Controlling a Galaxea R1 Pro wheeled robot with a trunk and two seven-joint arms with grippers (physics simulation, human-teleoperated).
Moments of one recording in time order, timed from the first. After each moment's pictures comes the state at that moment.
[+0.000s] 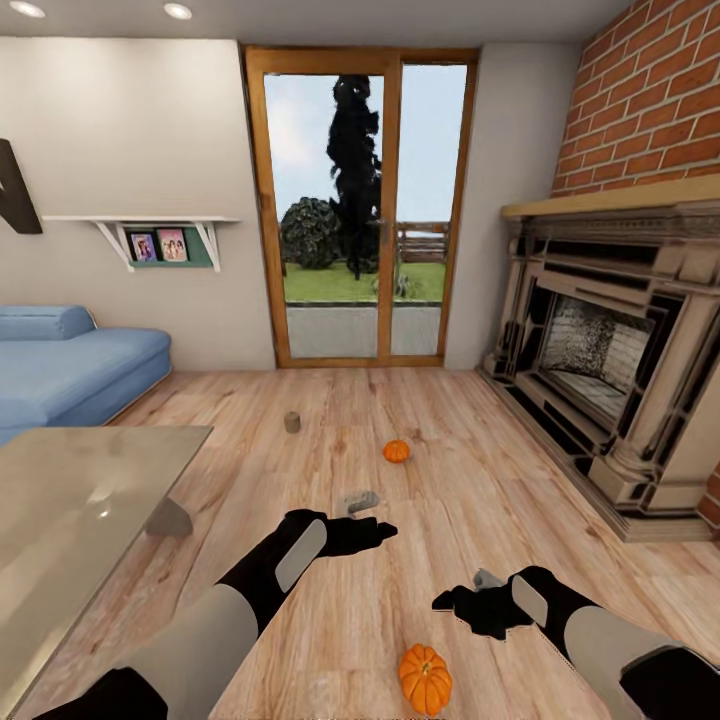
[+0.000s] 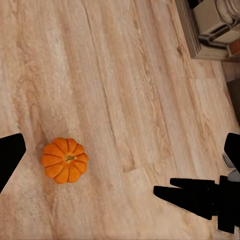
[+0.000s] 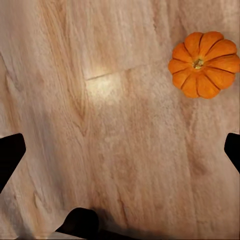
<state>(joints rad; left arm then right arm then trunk) -0.77 -0.17 -0.45 -0.60 0.77 0.59 -0.01 -0.79 -0.11 0.39 -0.11 -0.71 0.63 0.36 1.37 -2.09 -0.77</state>
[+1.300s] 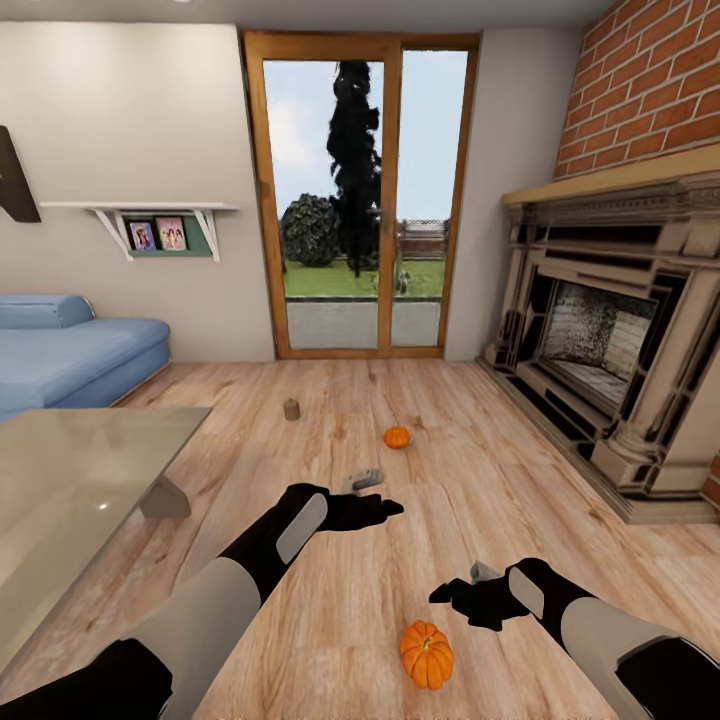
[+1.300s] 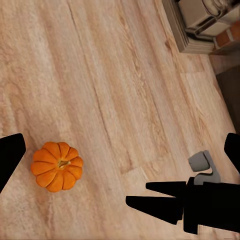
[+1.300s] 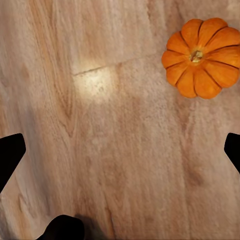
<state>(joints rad) -0.84 -0.17 -0.45 -0.62 0.77 0.65 -0.06 -0.82 -0.11 0.41 -0.10 -0.70 0.64 0.37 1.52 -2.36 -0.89</state>
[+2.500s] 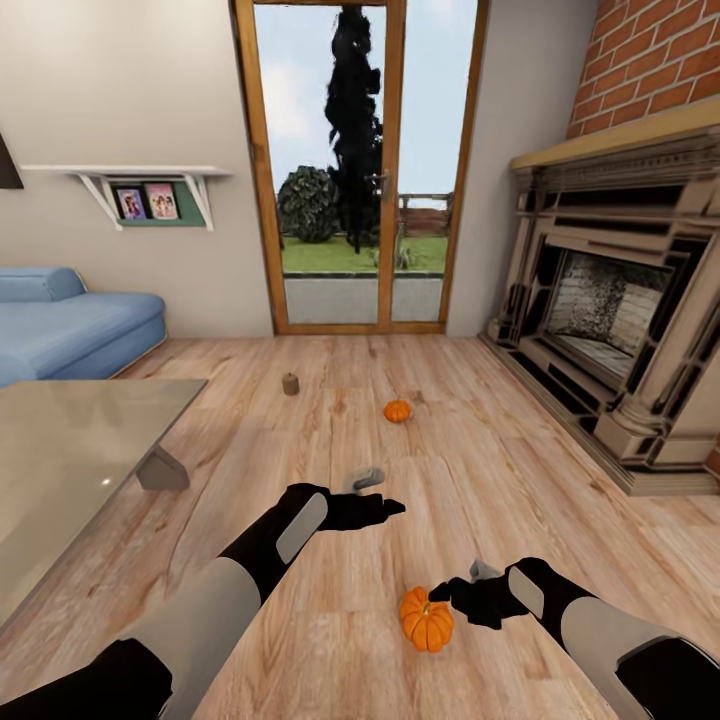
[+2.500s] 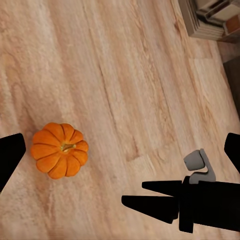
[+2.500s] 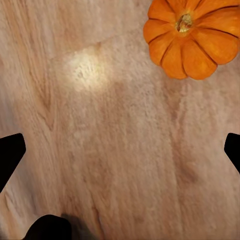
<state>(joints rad) -0.84 -0.17 -0.45 -0.62 0.77 0.65 -0.08 -0.82 -0.11 0.41 -0.11 -0.70 0.64 0.38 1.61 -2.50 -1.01</state>
